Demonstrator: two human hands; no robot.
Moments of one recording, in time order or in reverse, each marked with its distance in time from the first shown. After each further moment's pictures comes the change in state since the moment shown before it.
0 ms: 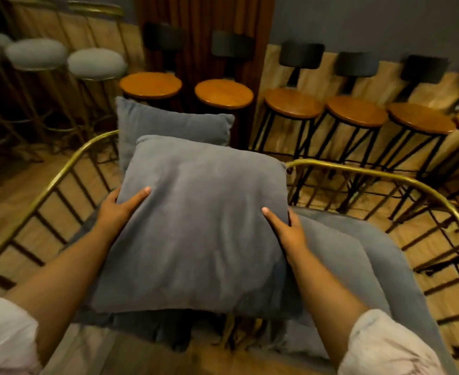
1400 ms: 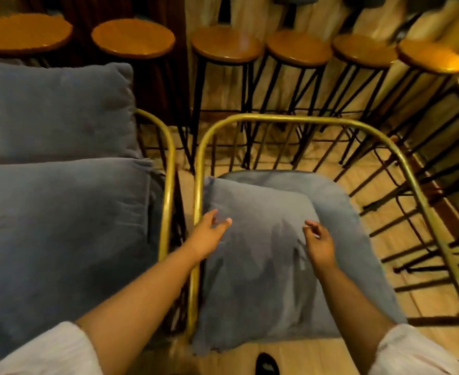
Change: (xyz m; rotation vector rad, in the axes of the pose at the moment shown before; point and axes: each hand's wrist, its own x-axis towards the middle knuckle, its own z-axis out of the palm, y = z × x) left_hand -0.084 -0.052 0.329 0.336 -0.714 -0.083; right_hand 0.071 0.131 -0.221 -0.260 0.469 0.112
